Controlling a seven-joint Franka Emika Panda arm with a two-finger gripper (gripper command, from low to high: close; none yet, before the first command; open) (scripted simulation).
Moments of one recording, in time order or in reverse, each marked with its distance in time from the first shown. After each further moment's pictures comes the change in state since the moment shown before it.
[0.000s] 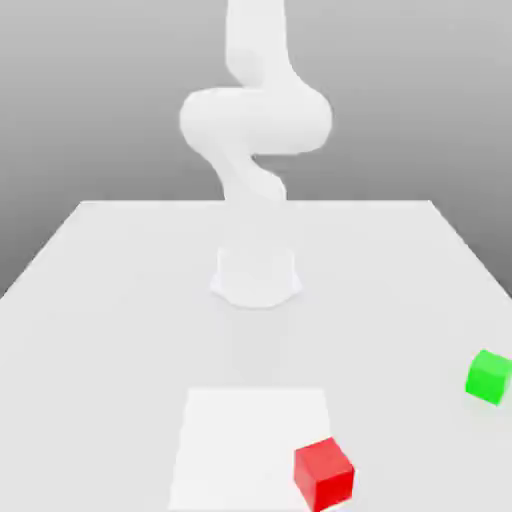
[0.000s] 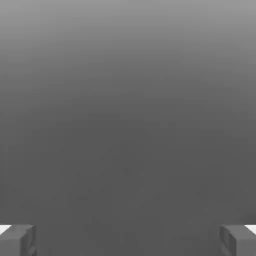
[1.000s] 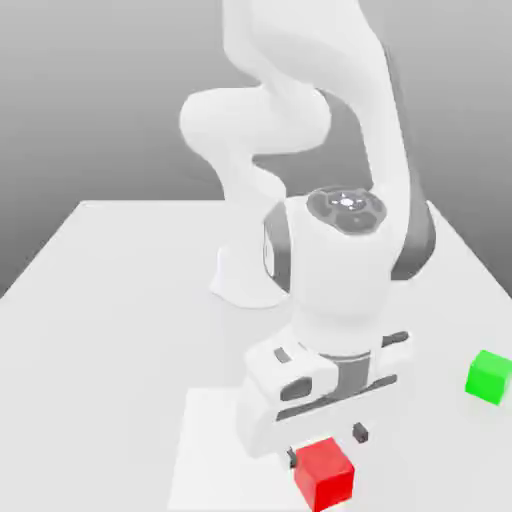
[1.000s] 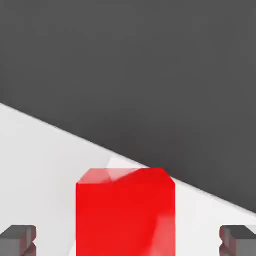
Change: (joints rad) arm 0.124 1.086 0.021 -0.129 -0.025 0.488 -0.221
